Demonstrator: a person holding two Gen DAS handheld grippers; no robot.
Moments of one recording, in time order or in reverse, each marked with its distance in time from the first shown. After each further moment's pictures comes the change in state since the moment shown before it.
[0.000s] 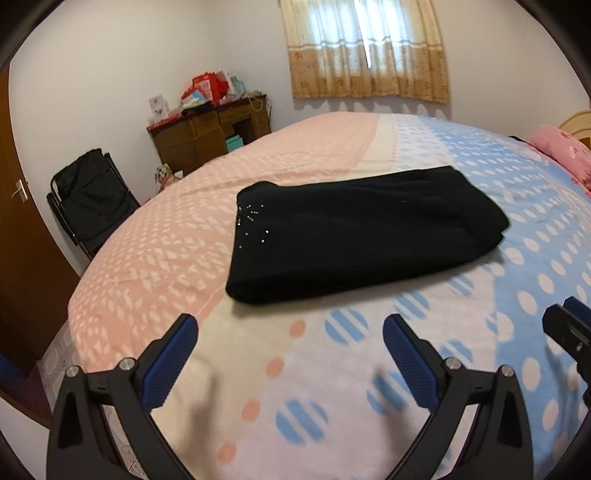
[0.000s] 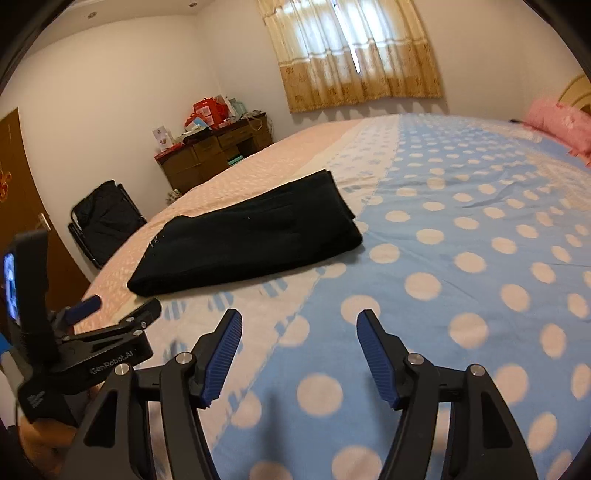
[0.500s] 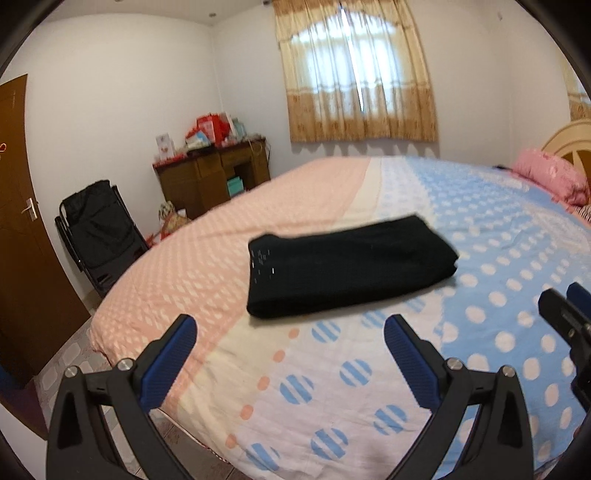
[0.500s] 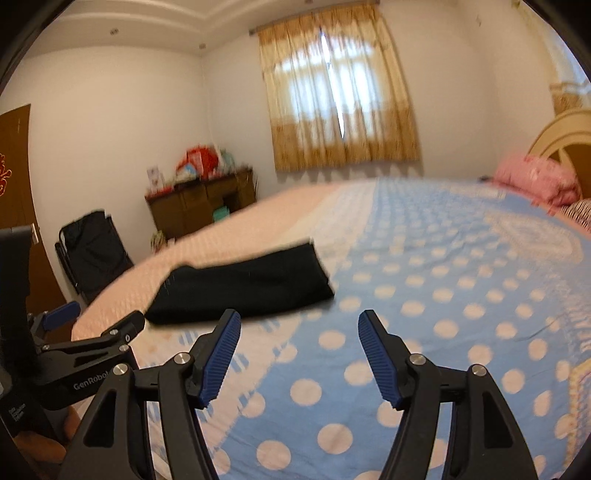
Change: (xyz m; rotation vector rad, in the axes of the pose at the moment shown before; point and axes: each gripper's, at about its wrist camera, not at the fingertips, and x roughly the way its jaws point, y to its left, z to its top) left arm -0.077 0.008 0.003 -0.014 -0.181 -0.017; right arm -0.093 0.015 -0.004 -0.052 -0.269 -0.090
